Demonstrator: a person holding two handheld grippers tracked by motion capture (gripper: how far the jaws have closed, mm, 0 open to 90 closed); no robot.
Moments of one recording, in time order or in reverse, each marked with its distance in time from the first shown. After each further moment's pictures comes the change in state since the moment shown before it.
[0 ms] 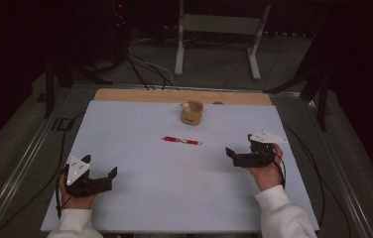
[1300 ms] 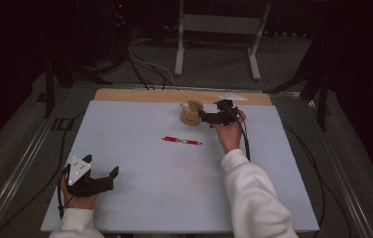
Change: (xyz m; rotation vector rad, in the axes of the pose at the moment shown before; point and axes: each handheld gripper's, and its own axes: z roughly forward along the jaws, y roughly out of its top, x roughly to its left) left arm -0.003 -0.001 0.003 -0.013 -0.001 -0.005; right arm -0.008 0.079 0.143 0.028 -0.027 0.167
